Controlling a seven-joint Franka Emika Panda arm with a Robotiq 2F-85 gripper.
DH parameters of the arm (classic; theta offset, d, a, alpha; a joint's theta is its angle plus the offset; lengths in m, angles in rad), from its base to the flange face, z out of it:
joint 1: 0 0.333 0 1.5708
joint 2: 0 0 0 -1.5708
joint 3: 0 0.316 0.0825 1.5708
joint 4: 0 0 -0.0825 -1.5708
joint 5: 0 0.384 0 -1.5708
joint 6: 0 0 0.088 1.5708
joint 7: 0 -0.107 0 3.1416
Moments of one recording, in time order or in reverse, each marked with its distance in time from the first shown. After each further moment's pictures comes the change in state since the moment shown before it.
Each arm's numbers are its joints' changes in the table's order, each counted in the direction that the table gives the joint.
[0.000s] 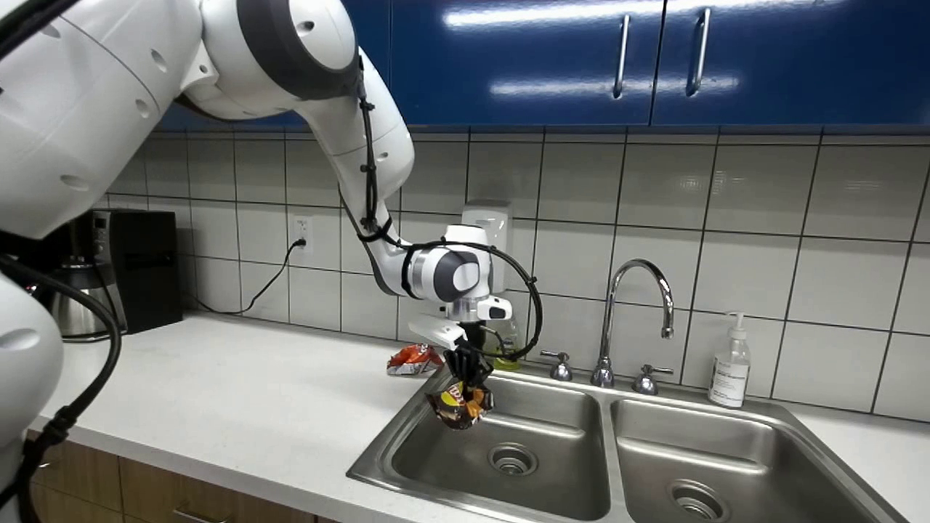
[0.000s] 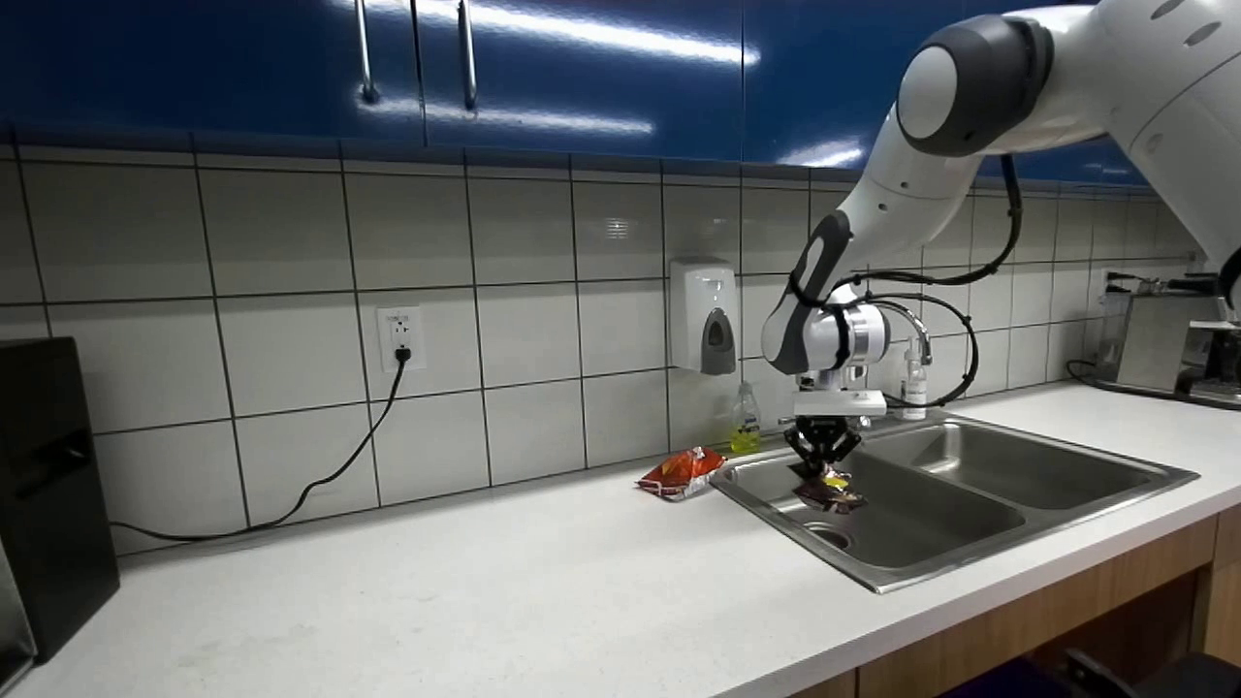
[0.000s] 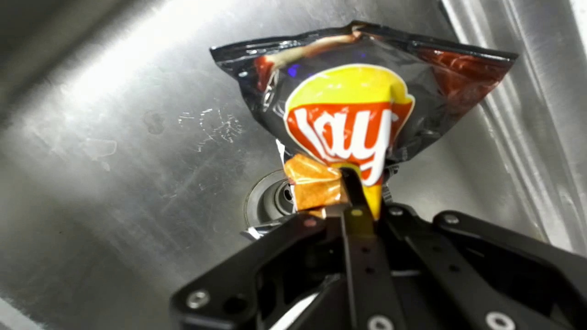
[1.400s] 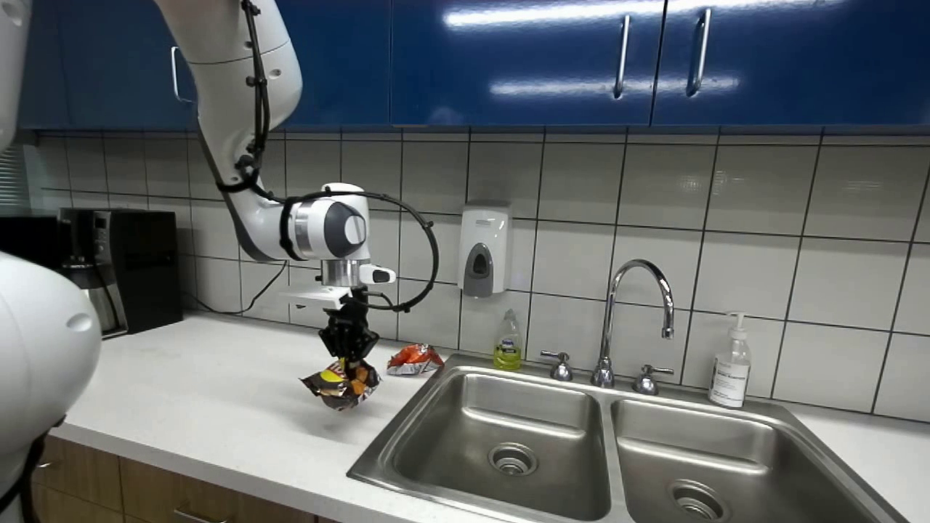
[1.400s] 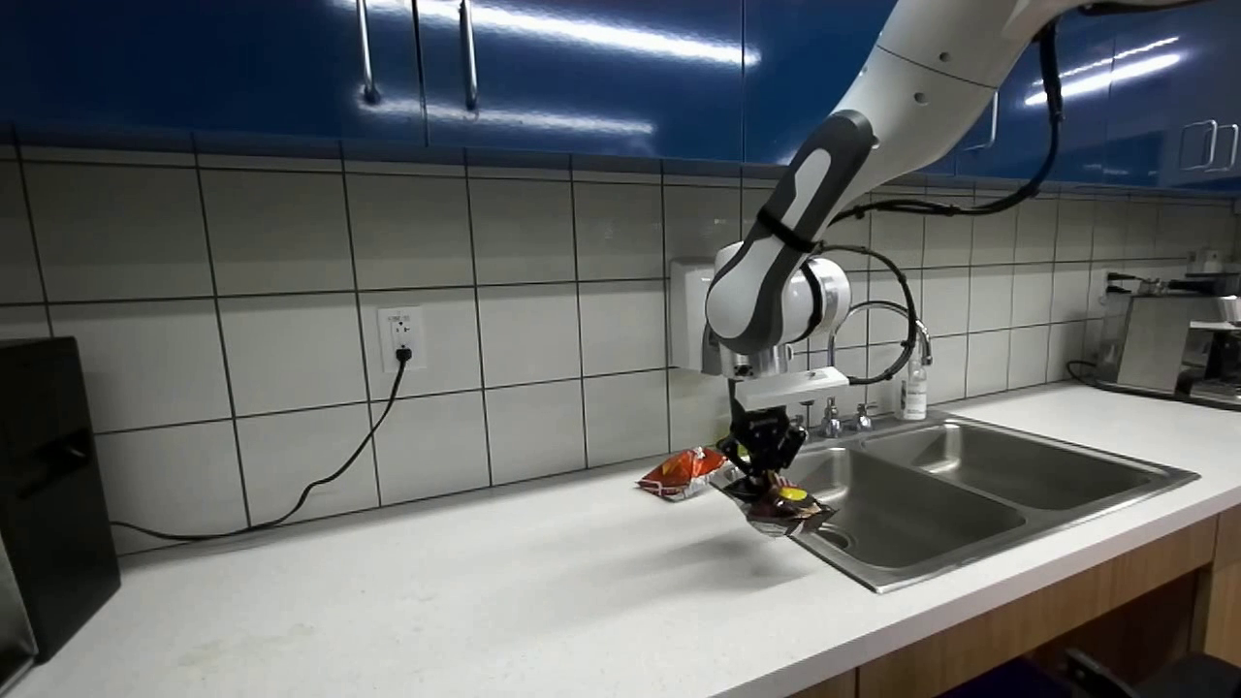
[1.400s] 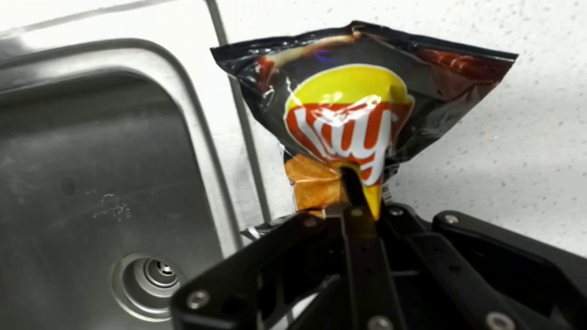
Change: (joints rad) arm 0.213 0.379 0.141 -0.395 -0.207 0.089 -0.094
